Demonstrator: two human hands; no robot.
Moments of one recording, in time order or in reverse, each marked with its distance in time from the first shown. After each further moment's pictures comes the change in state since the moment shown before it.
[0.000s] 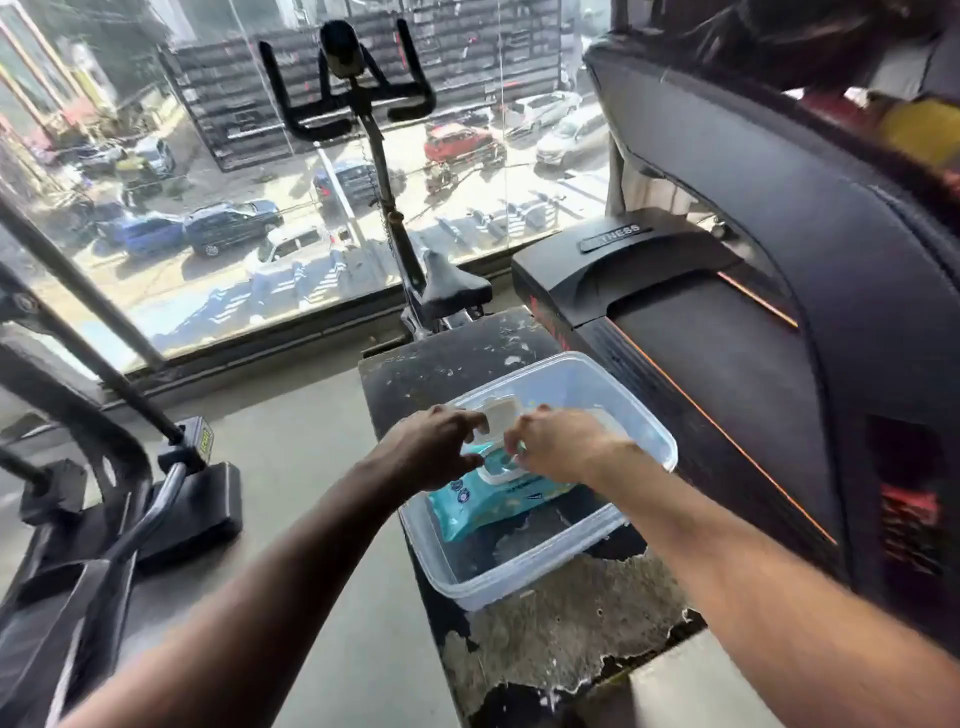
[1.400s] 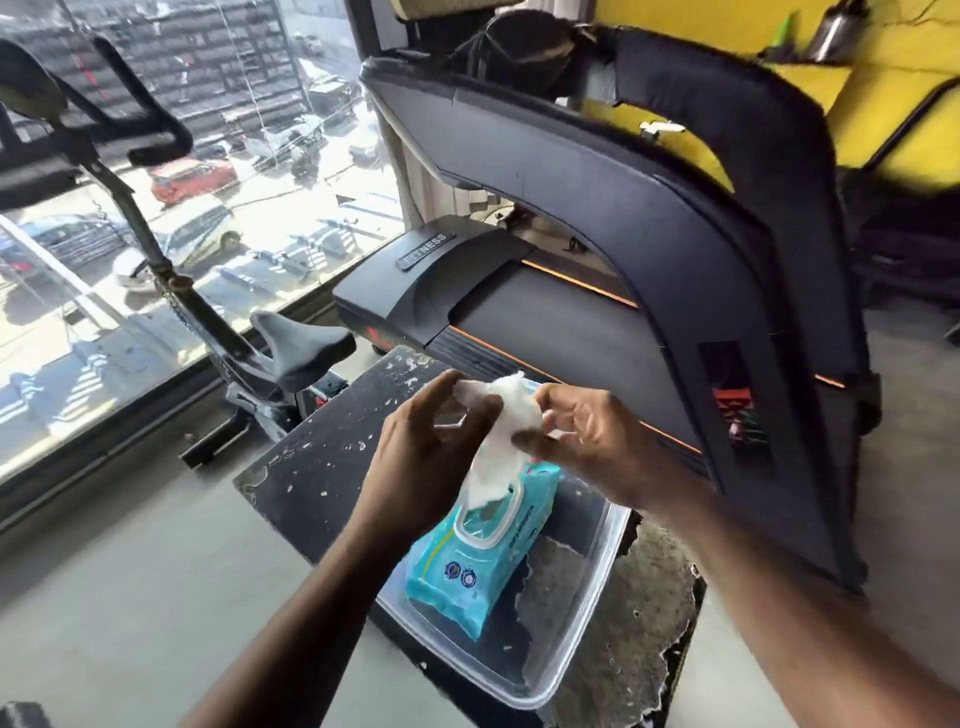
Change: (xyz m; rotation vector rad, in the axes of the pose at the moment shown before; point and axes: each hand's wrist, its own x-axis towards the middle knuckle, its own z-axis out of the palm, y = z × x) left_hand 0.026 0.005 -0.062 -0.959 0.283 0.390; right_hand -0.057 -0.035 -0.037 1.124 0.647 0.232
